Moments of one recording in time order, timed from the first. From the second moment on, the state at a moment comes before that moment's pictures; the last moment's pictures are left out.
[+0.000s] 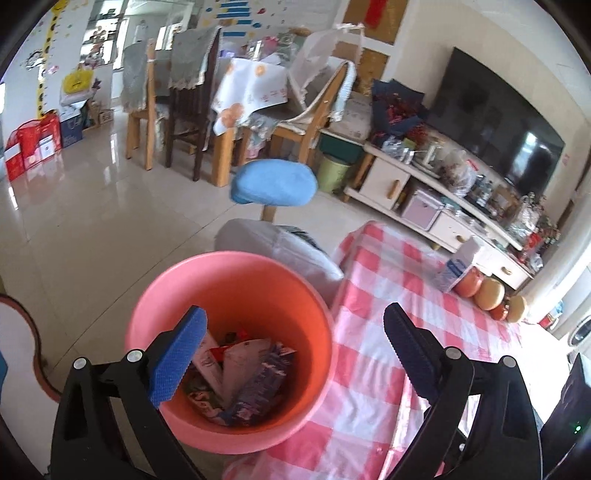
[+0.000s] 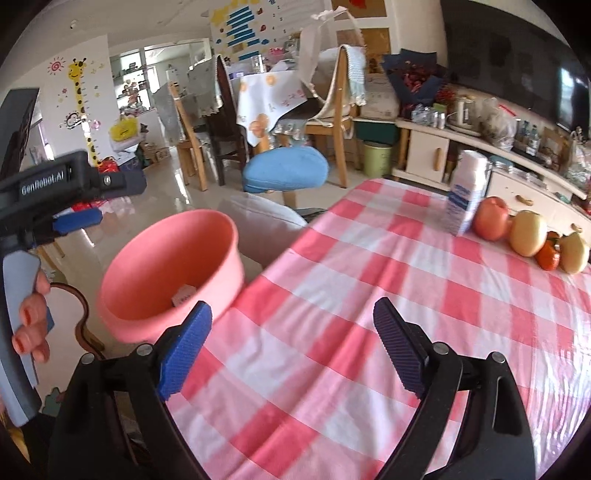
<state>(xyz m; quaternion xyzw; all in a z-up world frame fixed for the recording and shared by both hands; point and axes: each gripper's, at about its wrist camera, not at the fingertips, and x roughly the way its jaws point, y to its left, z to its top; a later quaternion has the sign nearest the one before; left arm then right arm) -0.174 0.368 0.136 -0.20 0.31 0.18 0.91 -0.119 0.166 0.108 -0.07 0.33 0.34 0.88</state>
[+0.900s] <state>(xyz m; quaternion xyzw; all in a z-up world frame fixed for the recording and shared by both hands) -0.139 0.231 0.164 -0.12 0.28 0.07 0.95 -0.132 0.049 0.133 -0.08 0.28 0.25 0.92</state>
